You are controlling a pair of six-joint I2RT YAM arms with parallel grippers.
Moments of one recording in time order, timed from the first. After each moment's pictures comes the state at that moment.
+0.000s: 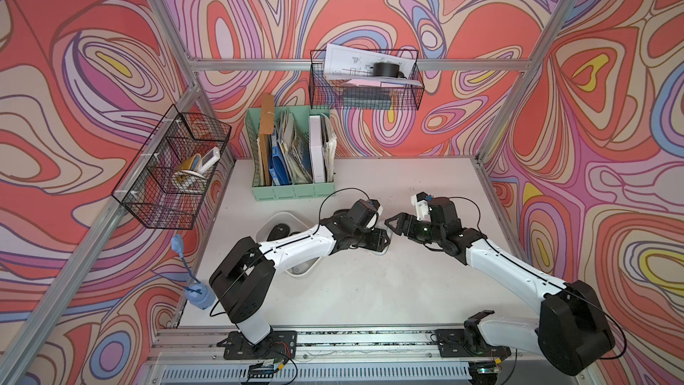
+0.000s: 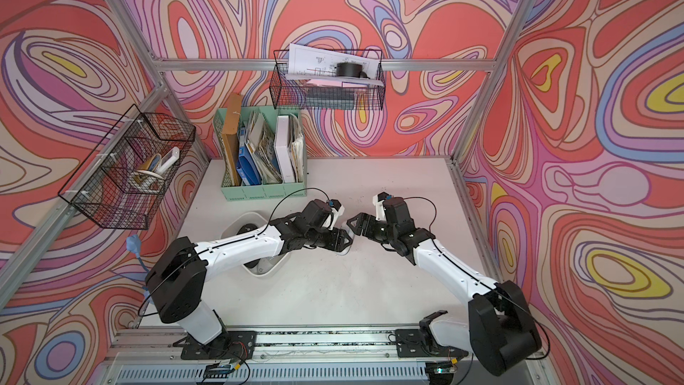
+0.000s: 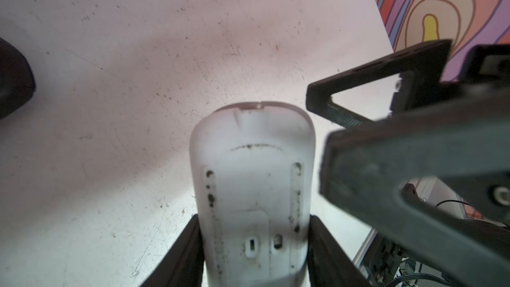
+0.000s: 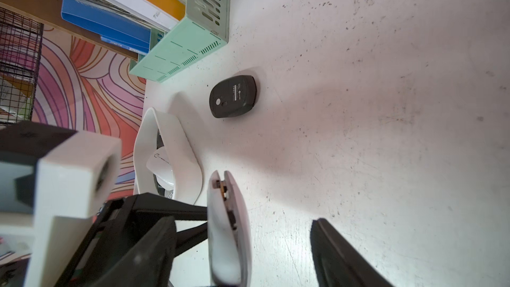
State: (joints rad) left arm -0.82 1.66 1.12 -0.27 0.22 -0.52; right arm 0.40 1.28 0.76 -0.15 -0.38 0.69
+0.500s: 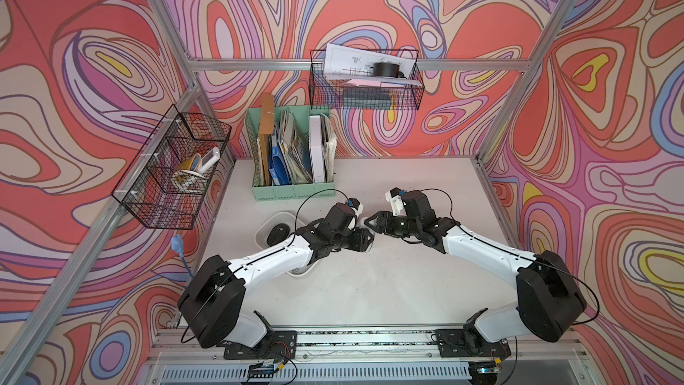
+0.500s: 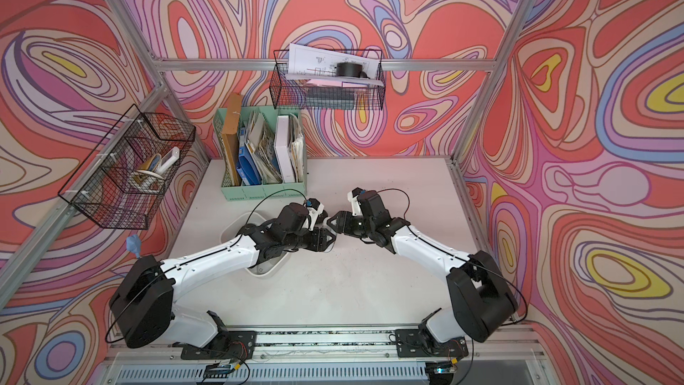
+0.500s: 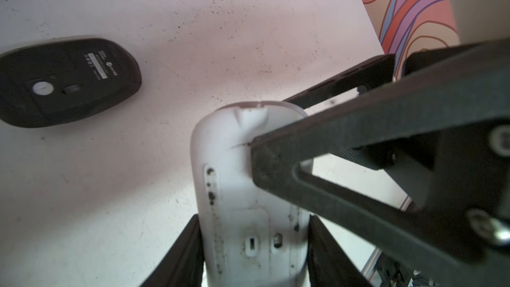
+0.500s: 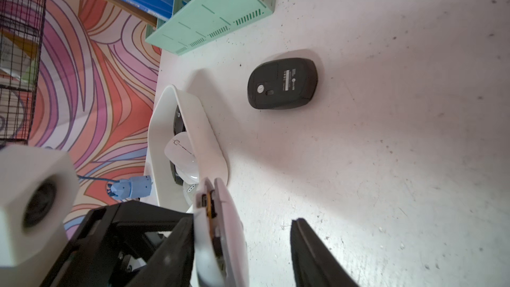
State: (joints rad) left arm -0.74 1.44 0.91 -0.20 0.17 -0.51; right arm 0.56 1.49 0.94 -0.11 -0.38 0.70
